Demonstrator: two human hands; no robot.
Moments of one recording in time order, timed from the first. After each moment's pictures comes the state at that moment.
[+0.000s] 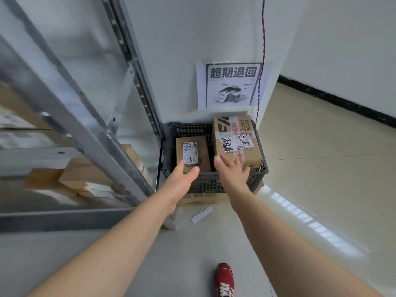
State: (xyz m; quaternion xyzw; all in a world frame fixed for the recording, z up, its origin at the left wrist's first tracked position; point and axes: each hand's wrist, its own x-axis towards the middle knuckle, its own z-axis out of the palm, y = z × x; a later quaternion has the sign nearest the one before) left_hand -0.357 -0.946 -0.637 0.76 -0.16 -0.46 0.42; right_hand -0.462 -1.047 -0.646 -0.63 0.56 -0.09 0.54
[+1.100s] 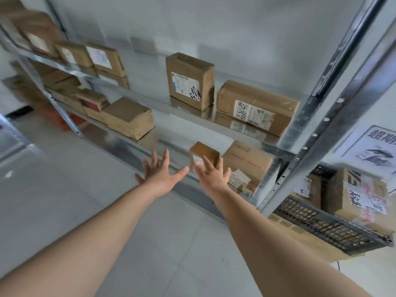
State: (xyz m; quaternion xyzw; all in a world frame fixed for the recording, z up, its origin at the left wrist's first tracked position) left_hand -0.183 -0.493 -0.507 0.95 -0.07 -0.23 0.22; right_hand -0.237 -0.637 -0.518 -0.84 0.27 0.12 0.45
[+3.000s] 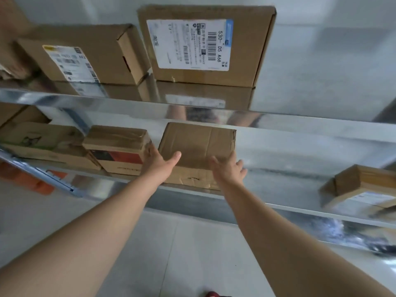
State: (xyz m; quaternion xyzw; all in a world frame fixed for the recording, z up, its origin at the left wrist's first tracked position) left_hand 0.509 -0.207 -0.679 0.92 -0.08 -0.25 0.29; right_hand 0.401 -0.335 -0.701 -0.69 0.54 0.01 0.48
